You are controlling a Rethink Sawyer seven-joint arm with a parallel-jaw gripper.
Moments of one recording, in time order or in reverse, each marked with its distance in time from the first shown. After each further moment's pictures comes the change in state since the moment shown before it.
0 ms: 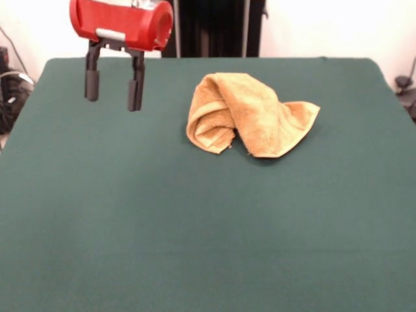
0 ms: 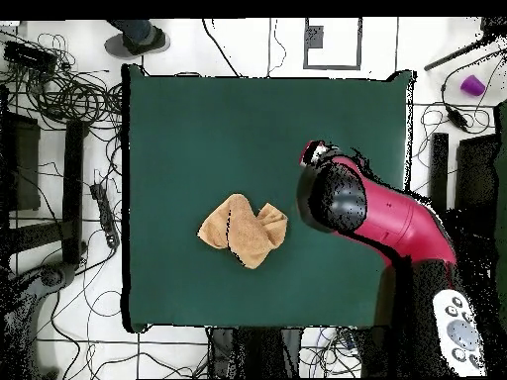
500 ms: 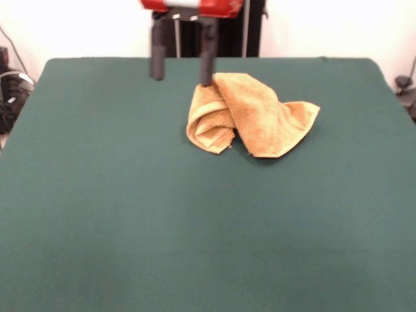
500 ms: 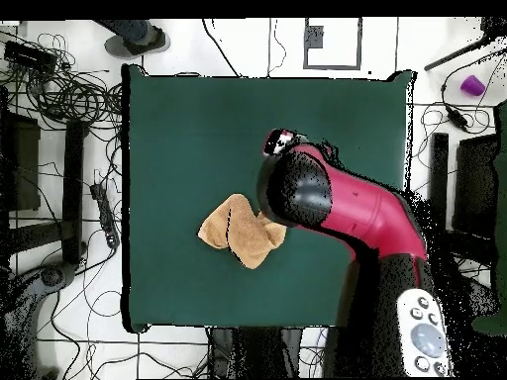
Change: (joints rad) arm 0.105 -0.060 0.004 0.000 0.071 0.068 0.000
